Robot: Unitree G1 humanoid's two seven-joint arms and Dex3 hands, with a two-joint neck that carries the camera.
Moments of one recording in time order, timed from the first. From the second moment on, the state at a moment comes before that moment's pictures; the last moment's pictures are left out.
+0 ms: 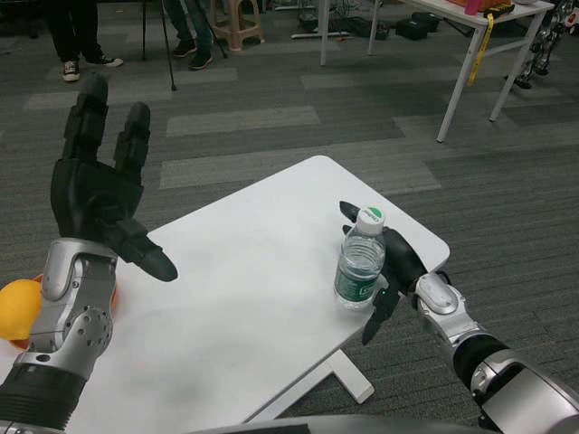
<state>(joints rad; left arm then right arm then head) -0.31 0.24 -0.13 0.15 -0.75 -0.44 -0.18 -0.35 -0.40 0.39 0.94 0.44 -0.67 0.19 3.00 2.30</state>
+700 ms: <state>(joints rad) -0.31 0.24 -0.13 0.15 -0.75 -0.44 -0.18 -0.35 -0.39 0.41 0.93 0.43 -0.68 -0.03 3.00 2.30</state>
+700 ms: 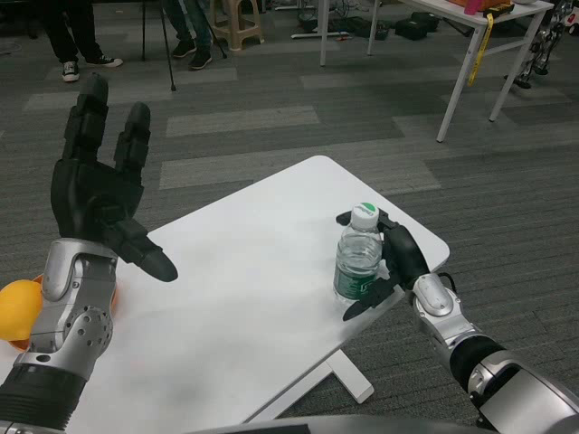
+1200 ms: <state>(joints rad) -0.31 0.24 -0.13 0.15 -0.75 -0.44 -0.18 -0.35 -0.39 0.43 0.93 0.44 -0.68 -0.04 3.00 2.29</state>
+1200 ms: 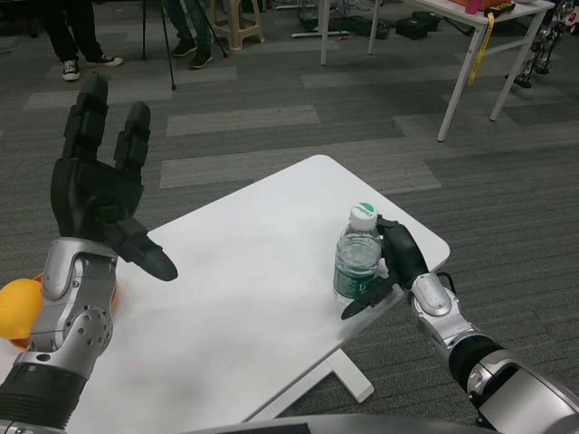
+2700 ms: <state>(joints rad) -0.31 0.24 -0.13 0.15 -0.76 -0.44 -0.18 -0.35 -0.44 0.45 0.65 0.43 -0.68 0.00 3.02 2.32</state>
